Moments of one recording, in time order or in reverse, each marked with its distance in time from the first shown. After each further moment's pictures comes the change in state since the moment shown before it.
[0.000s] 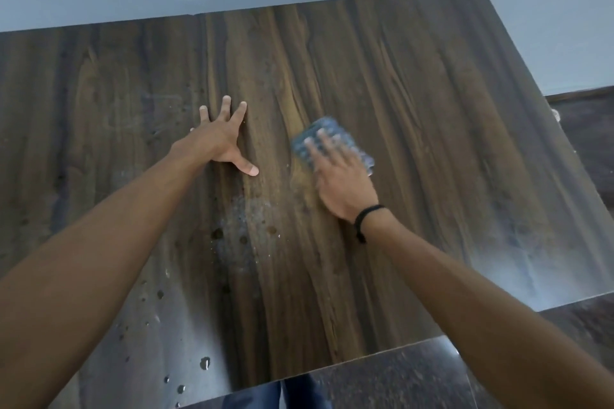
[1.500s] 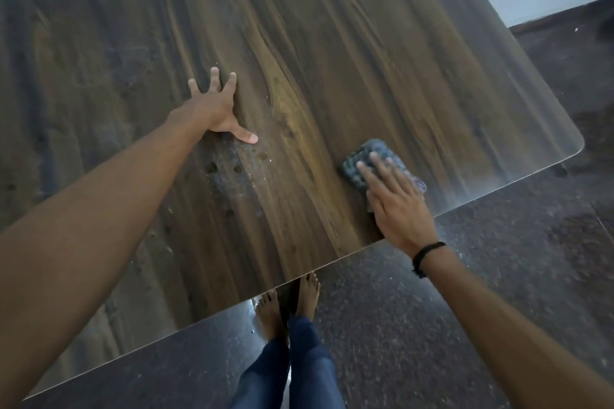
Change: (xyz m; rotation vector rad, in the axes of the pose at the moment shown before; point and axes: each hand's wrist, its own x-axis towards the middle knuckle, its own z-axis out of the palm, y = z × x) left_hand -0.057 0.022 0.046 0.069 -0.026 0.053; right_hand -0.234 0.004 0.030 -0.026 0.061 0.223
